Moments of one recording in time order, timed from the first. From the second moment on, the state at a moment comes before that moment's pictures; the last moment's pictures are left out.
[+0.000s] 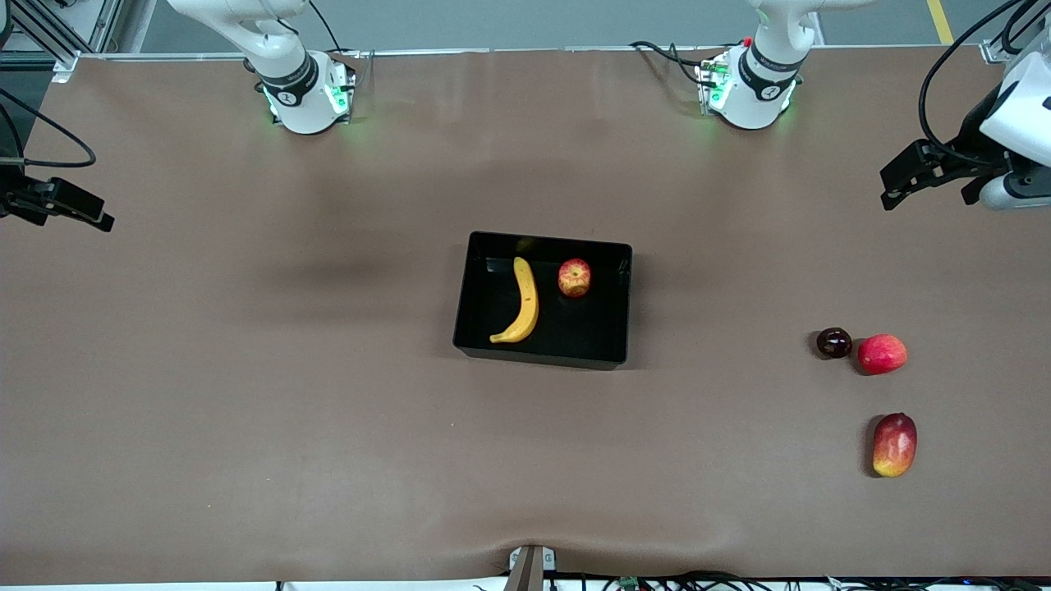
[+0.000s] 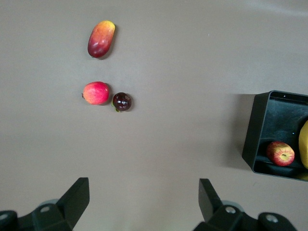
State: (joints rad) left arm 0.04 -0.03 -0.17 -1.53 0.04 1.53 -0.16; right arm -0.01 -0.04 -0.12 -1.68 0.01 1.59 0.00
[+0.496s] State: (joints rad) left arm 0.04 -0.03 -0.18 -1.53 0.04 1.53 -0.17; right arm -0.01 -0.04 -0.12 -1.68 0.01 1.59 0.00
